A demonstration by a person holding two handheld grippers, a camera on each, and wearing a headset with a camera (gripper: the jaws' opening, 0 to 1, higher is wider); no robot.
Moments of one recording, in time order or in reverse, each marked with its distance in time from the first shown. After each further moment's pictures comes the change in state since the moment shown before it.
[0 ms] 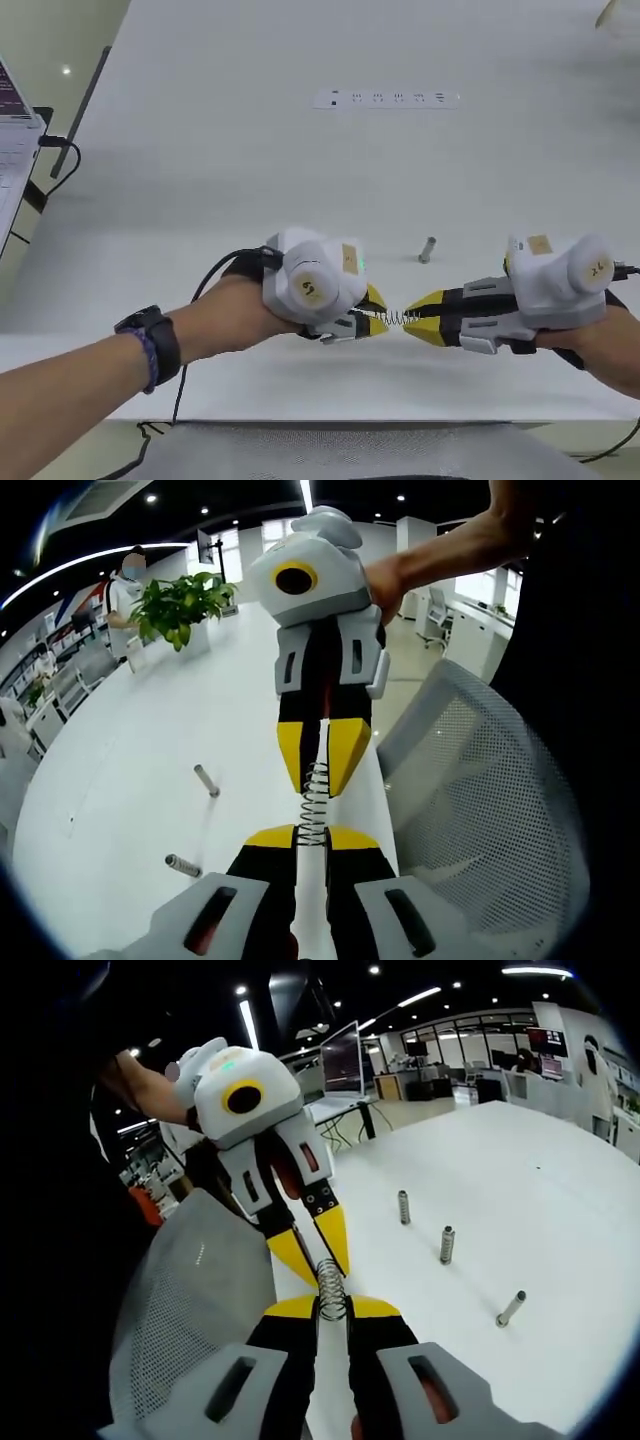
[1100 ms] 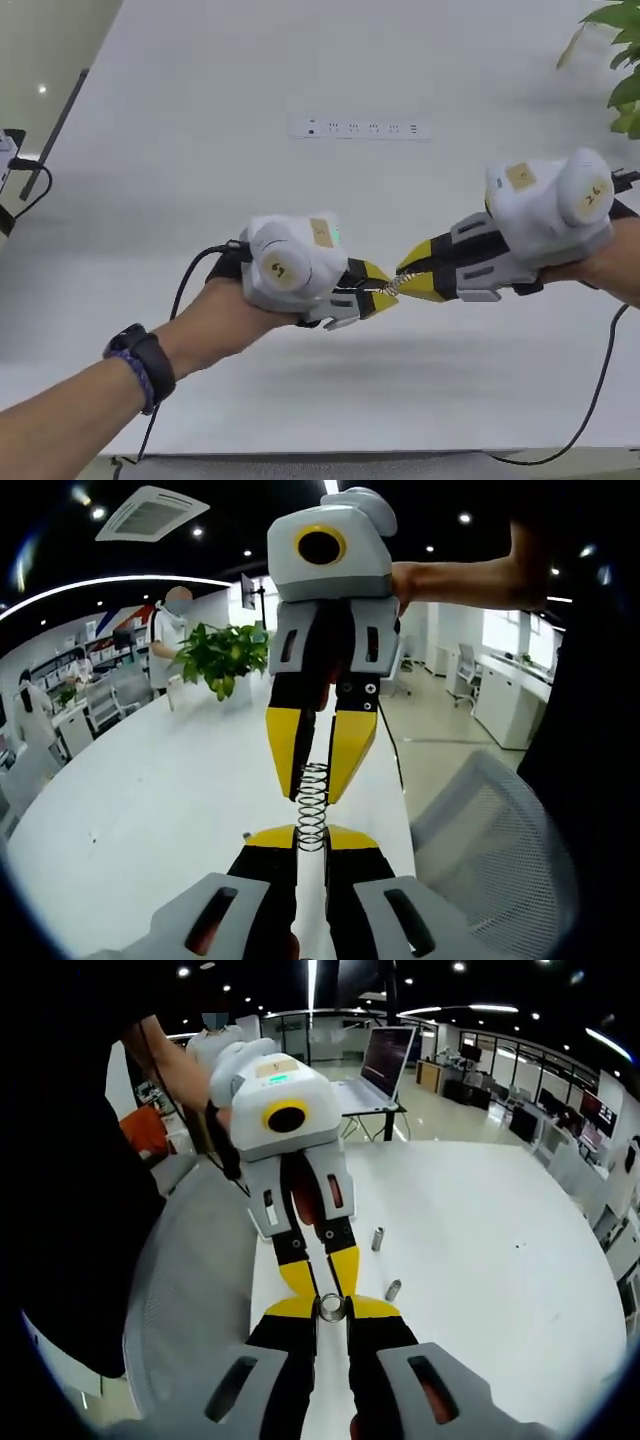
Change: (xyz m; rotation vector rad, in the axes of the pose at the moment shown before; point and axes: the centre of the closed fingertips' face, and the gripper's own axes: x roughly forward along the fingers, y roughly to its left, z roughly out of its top) left arm -0.022 0.046 0.070 -0.088 -0.253 0.136; right arm -0.046 -0.018 0.082 -0.336 0.215 -0.009
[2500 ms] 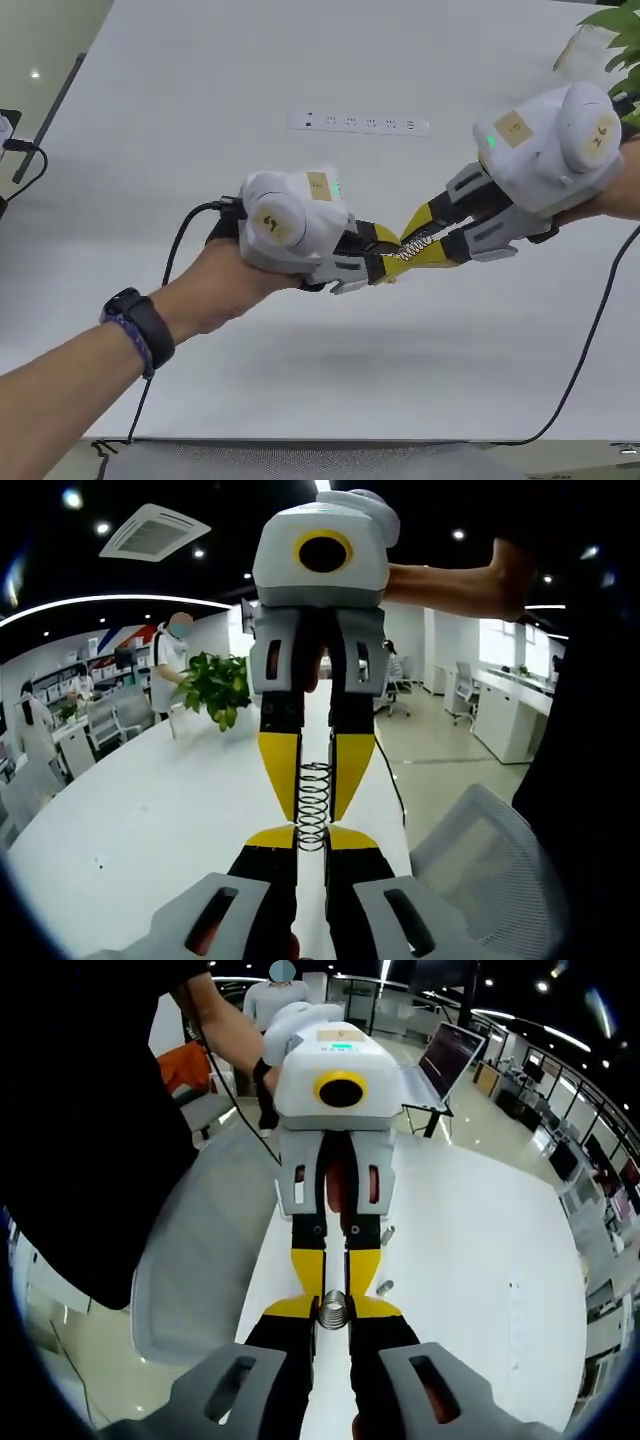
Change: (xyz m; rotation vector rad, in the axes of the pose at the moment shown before) left arm -0.008 0.004 0.042 0.014 -0.096 -0.007; right arm -0.021 0.002 0.014 -0.268 0.169 0.107
